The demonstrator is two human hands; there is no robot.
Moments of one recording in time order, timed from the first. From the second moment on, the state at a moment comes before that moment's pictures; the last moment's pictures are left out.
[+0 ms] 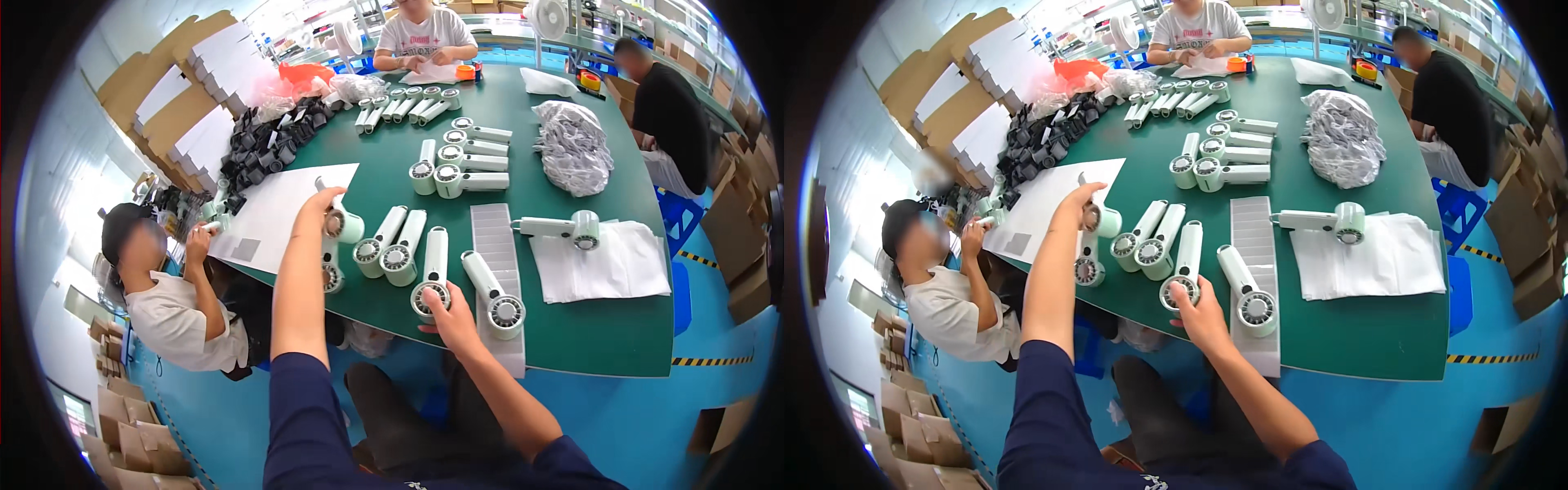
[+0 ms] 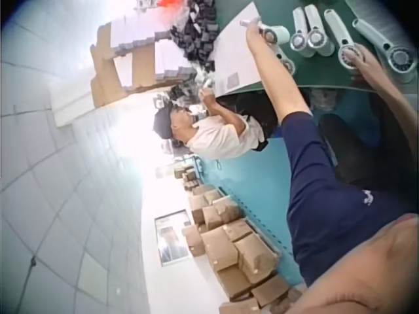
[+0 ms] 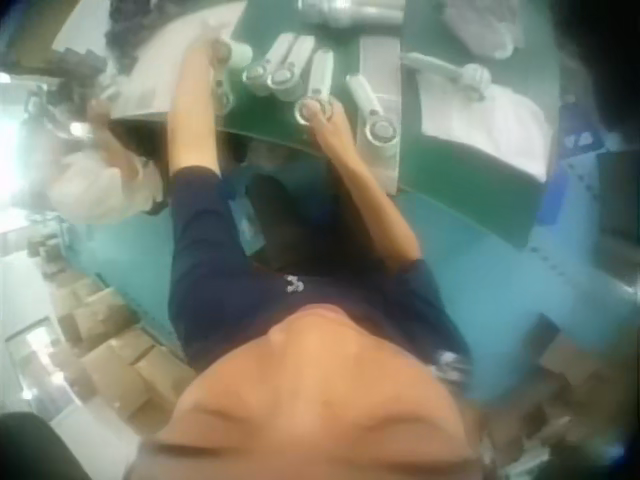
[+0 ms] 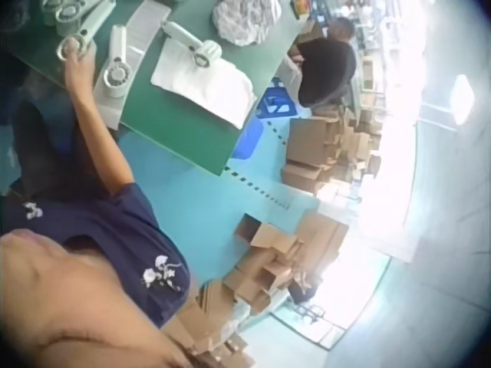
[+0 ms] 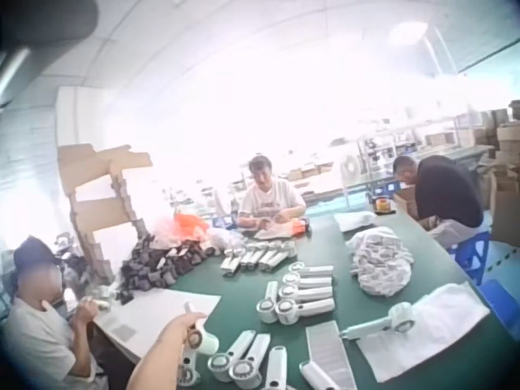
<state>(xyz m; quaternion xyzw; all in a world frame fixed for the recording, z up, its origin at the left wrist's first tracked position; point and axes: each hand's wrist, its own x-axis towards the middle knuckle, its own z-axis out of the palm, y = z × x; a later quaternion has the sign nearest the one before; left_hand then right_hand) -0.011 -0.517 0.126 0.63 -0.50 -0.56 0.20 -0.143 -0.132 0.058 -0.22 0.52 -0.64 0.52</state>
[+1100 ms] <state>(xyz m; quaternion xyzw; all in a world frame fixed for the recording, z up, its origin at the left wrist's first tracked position) 0.011 -0.033 0.046 0.21 -0.58 -0.68 0.40 -0.146 0.136 0.001 -0.51 0.64 -0.52 0.27</state>
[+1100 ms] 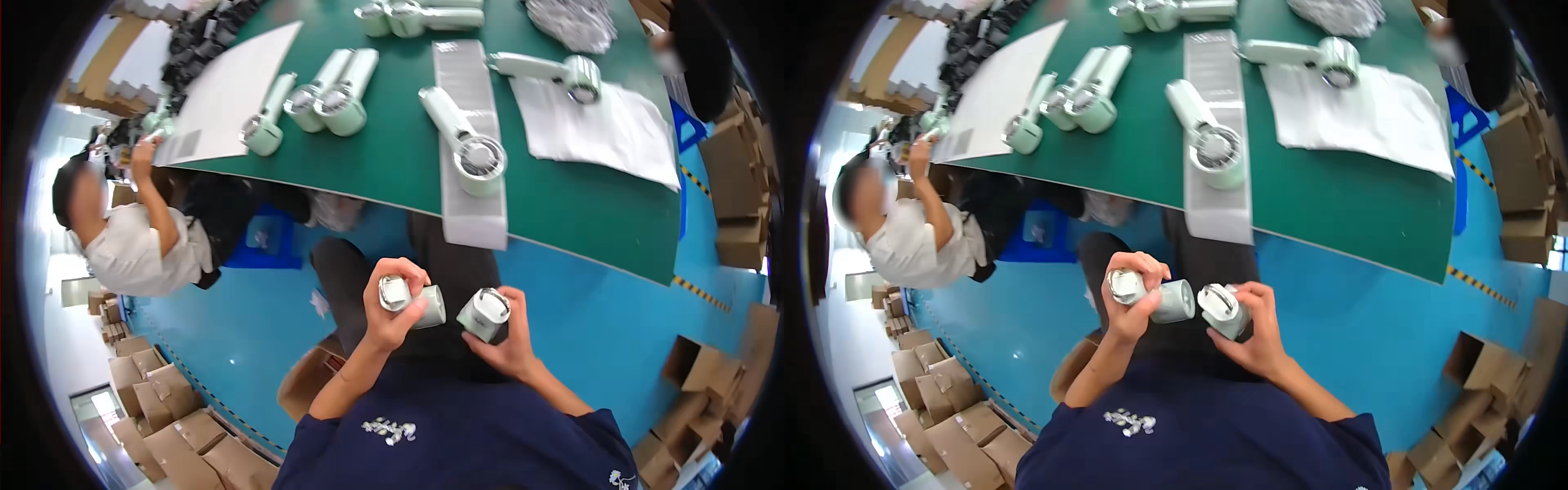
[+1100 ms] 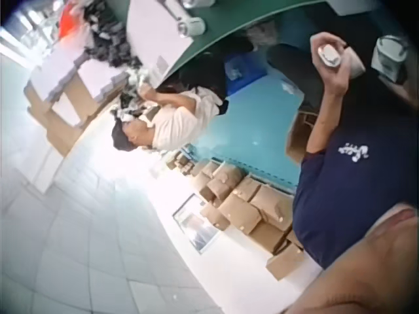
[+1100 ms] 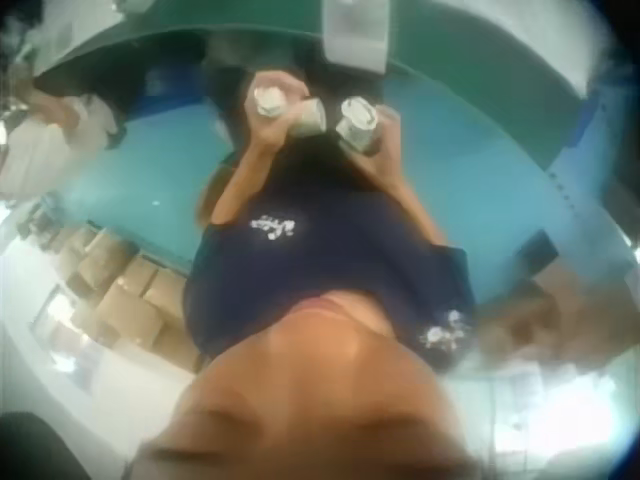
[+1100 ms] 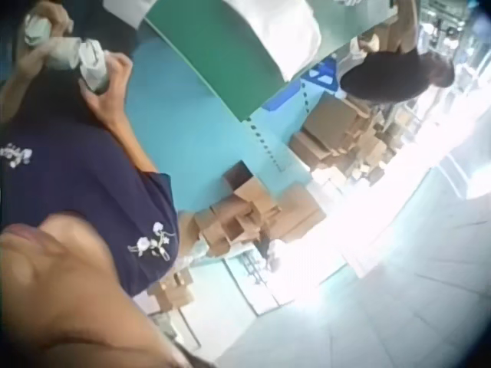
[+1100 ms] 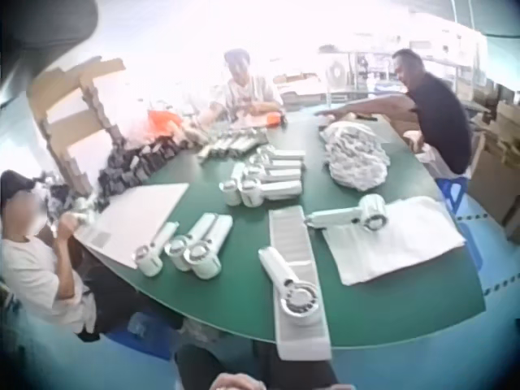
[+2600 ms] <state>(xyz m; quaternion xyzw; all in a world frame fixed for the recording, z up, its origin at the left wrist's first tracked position) -0.015 -0.013 -0.020 0.05 -0.80 -0.43 0.42 -0.163 0.113 -0.019 -0.59 0.63 -0.42 0.30</state>
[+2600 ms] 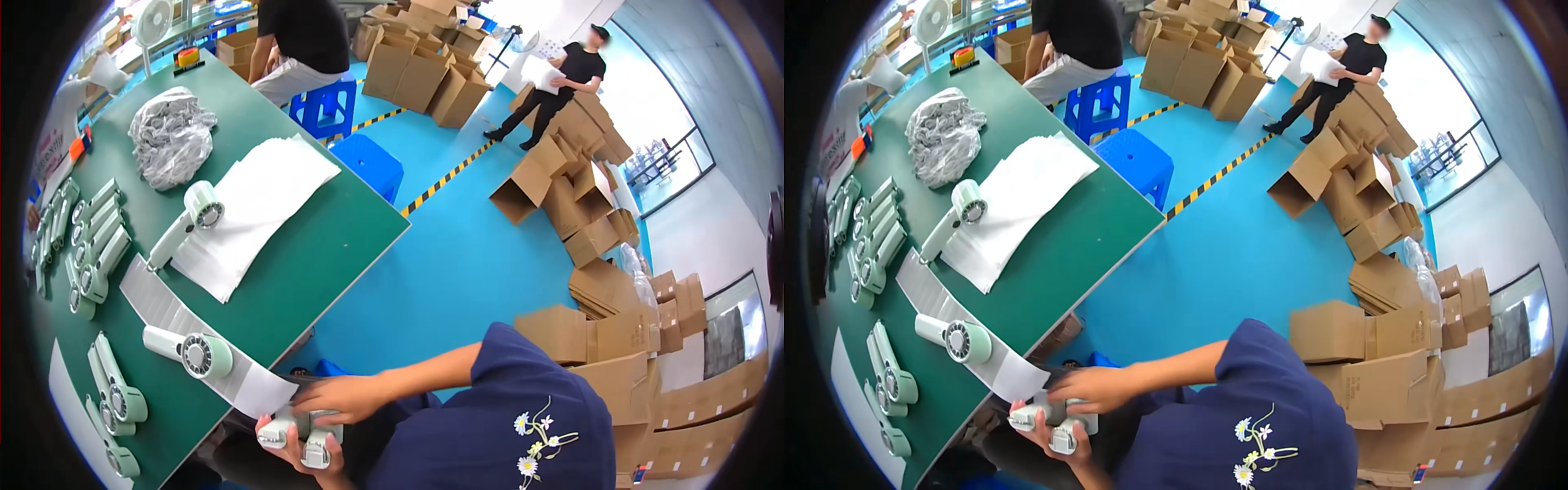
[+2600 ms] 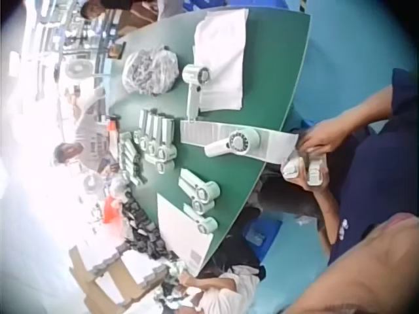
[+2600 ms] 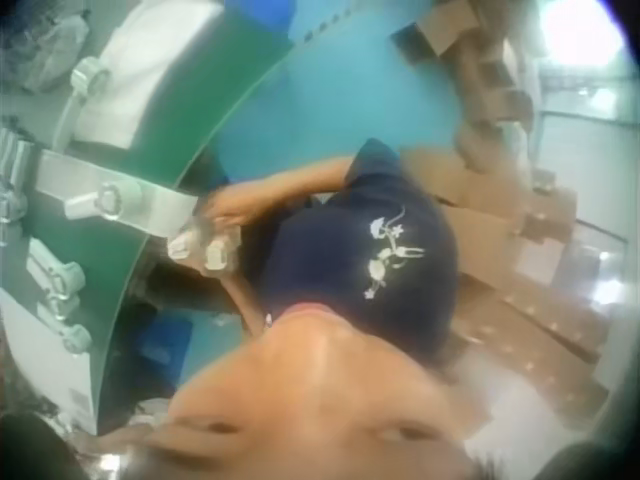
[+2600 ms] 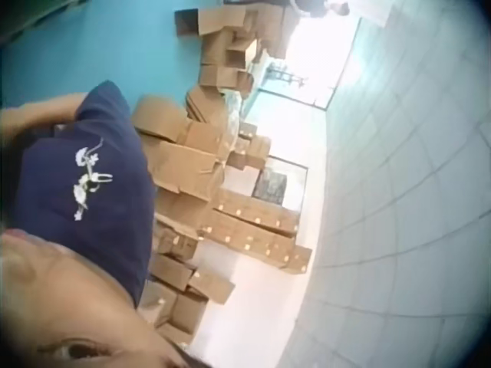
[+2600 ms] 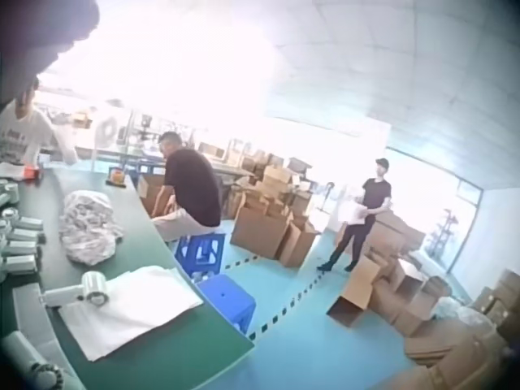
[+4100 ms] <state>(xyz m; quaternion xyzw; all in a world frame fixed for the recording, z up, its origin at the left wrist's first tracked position) -0.024 -0.012 -0.036 0.16 -0.78 -0.56 0.24 -0.140 0.100 0.079 -0.59 0.72 -0.36 0.11</state>
